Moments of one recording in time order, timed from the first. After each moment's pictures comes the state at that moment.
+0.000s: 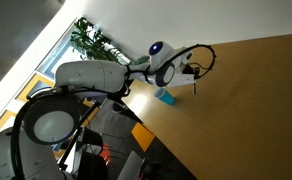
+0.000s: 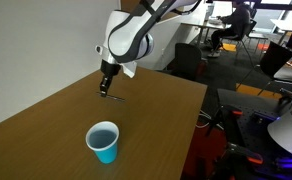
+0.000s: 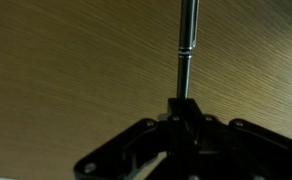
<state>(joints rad) -0.31 0.79 0.28 -1.73 0.06 2.76 -0.45</state>
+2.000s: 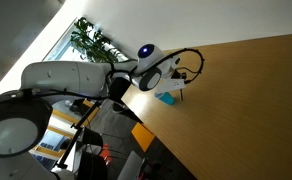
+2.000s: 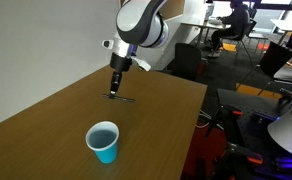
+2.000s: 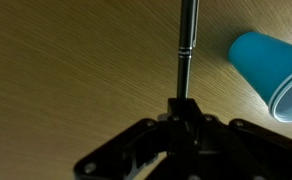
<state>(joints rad) -0.43 0.60 0.43 -1.97 0.29 2.70 -0.77</state>
